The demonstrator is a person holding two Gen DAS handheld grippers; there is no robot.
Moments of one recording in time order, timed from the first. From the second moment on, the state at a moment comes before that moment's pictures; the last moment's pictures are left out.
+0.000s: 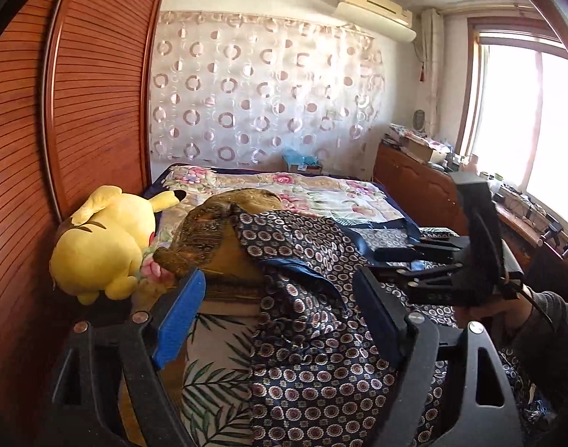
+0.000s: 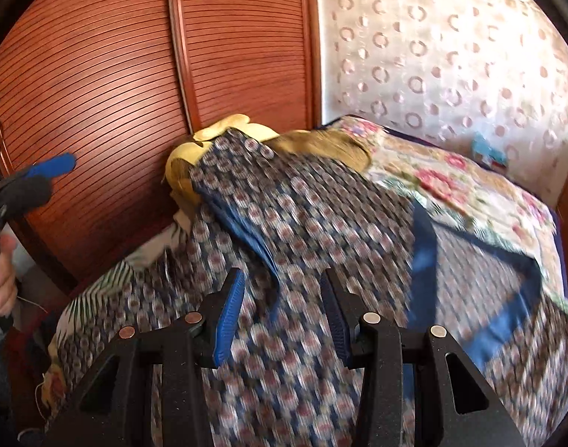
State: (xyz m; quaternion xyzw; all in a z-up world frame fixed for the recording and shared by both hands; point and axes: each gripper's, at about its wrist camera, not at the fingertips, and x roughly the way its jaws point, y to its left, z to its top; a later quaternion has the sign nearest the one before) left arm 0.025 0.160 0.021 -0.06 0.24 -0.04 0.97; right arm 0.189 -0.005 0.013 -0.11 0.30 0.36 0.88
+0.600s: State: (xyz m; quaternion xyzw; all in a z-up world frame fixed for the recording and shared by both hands) left arm 0.025 0.175 -0.003 -0.07 0.25 -0.03 0.96; right arm 0.284 0.087 -0.007 -0.17 0.33 0.32 0.87
